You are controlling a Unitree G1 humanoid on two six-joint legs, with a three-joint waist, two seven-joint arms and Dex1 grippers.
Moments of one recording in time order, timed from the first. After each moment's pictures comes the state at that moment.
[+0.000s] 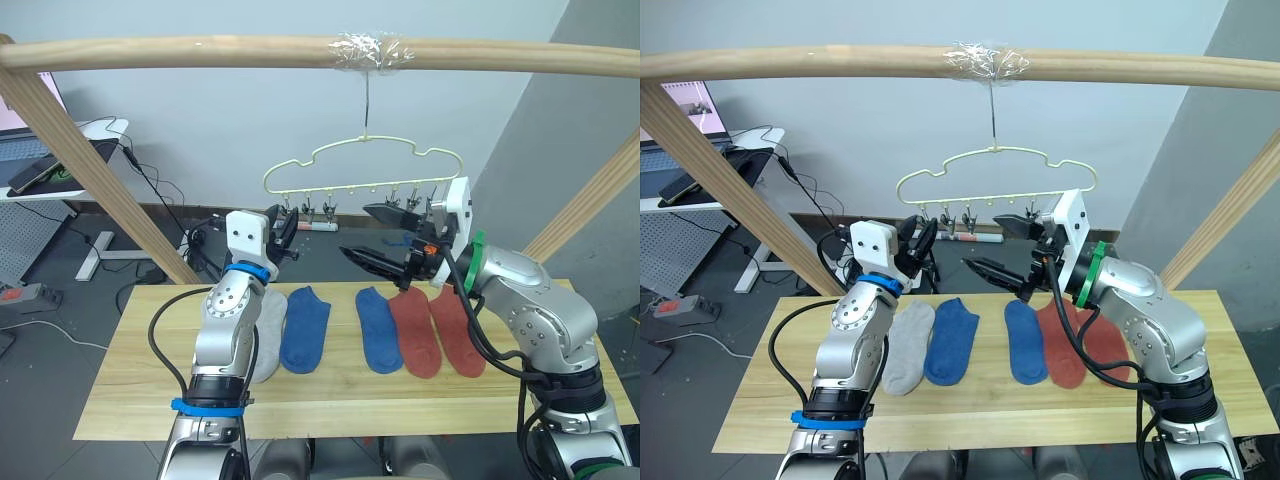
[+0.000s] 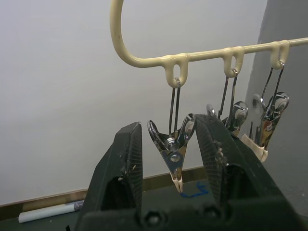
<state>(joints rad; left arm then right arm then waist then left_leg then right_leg) -0.36 0.13 0.07 0.05 -0.24 0.10 -0.27 -0.46 -0.41 0.05 -0.44 0.65 0.69 0.65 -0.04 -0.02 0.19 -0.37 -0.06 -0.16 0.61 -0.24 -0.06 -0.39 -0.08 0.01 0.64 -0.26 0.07</state>
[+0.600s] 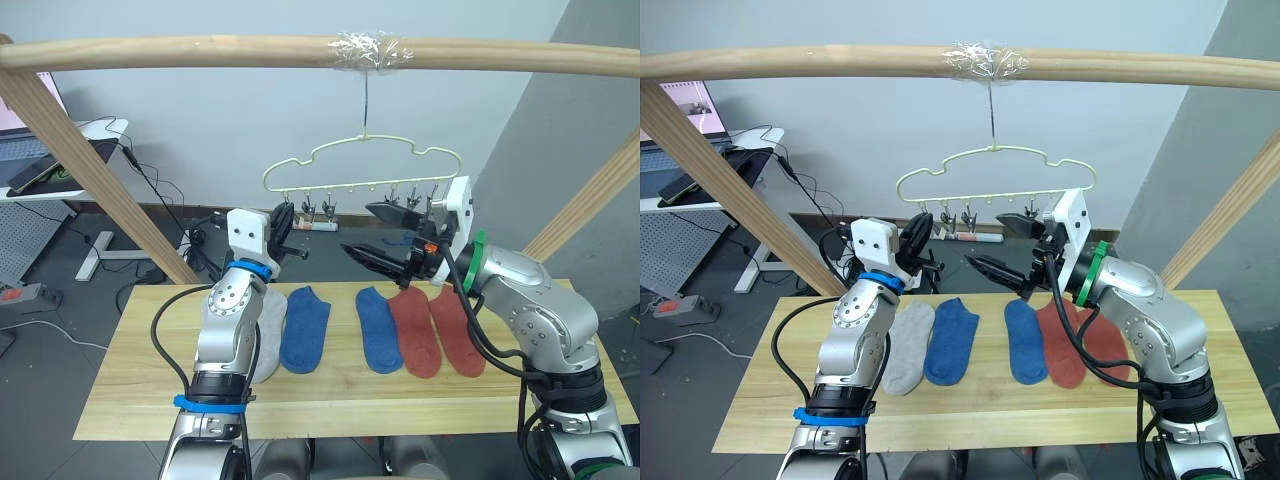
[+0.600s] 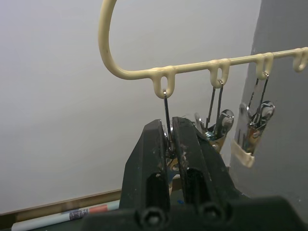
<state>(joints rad) -0.38 0.13 0.07 0.07 -0.24 0.06 -0.29 -0.45 -0.41 0.05 -0.44 0.65 0.68 0.63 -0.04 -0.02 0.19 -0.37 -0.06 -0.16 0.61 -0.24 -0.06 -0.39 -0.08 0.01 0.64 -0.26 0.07</state>
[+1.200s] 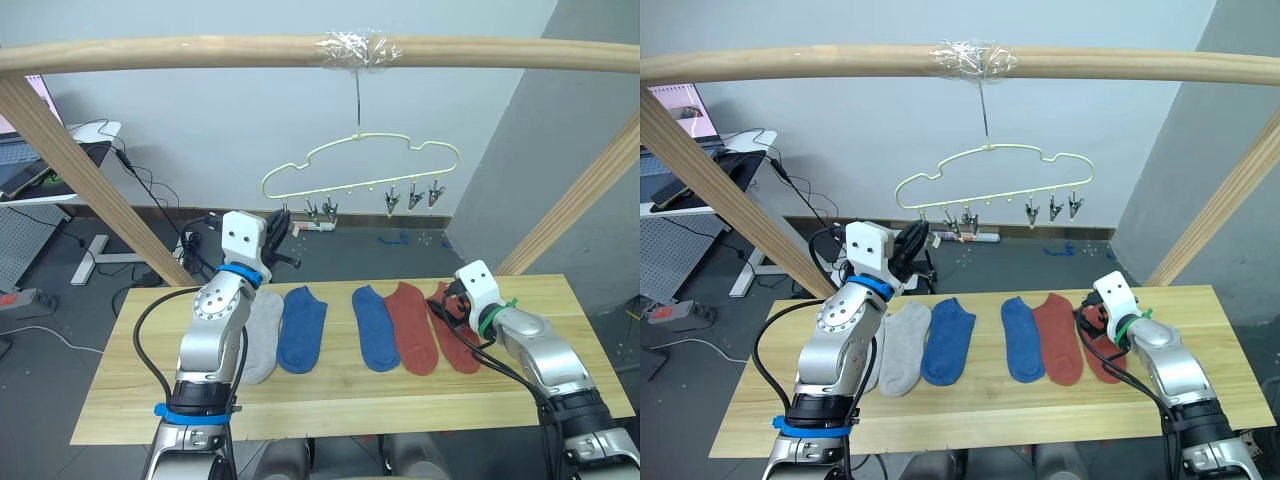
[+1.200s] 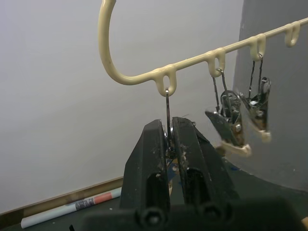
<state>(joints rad) -0.33 0.20 0.06 -0.05 -0.23 0.19 -0.31 -0.27 -0.50 0.11 0.22 0.11 0.46 0.40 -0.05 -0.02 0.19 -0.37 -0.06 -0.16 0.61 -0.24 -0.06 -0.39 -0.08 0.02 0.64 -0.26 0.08</state>
